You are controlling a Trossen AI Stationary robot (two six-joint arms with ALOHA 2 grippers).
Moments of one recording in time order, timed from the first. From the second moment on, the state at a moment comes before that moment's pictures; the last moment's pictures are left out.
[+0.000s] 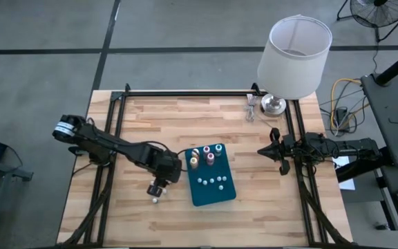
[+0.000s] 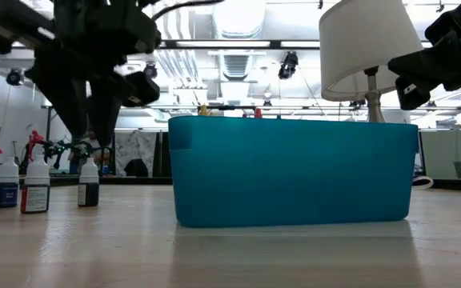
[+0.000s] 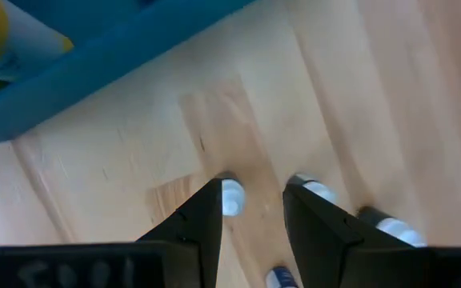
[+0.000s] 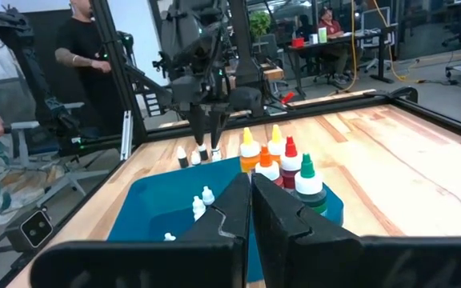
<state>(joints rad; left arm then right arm) -0.26 1.52 1.01 -0.70 0.12 0.06 0.06 0.02 0.01 0.01 -0.02 0.22</state>
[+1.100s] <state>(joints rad) -0.24 1.61 0.99 -0.70 0.08 0.09 0.06 0.02 0.01 0.01 -0.02 0.22</state>
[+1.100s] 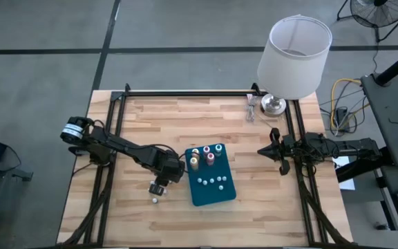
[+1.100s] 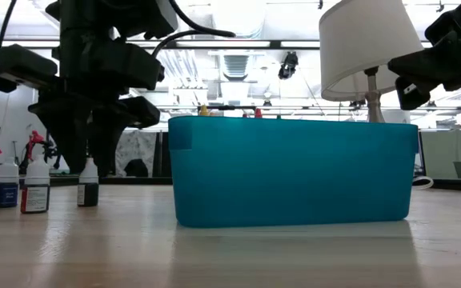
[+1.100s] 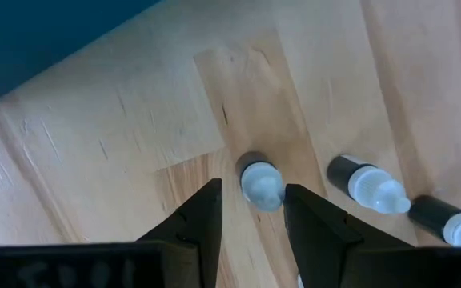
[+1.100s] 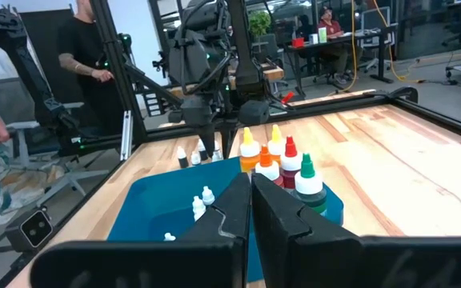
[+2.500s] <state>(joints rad) -0.25 1.64 0.99 -0.66 0.09 0.08 0.06 0.02 0.01 0.01 -0.02 0.22</state>
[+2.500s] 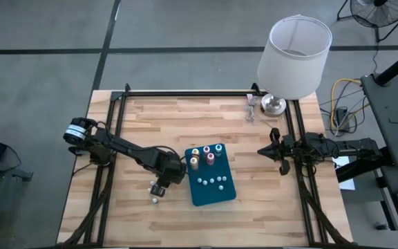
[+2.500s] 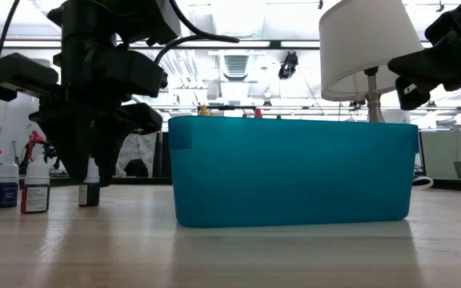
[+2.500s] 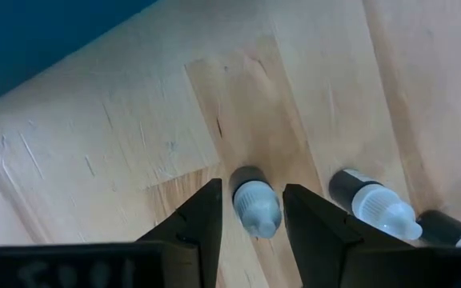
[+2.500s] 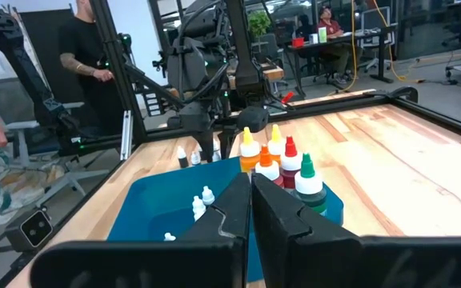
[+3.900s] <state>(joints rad) -0.25 1.64 1.35 -0.88 0.09 0.11 0.06 0.02 0.01 0.01 -0.02 0.22</state>
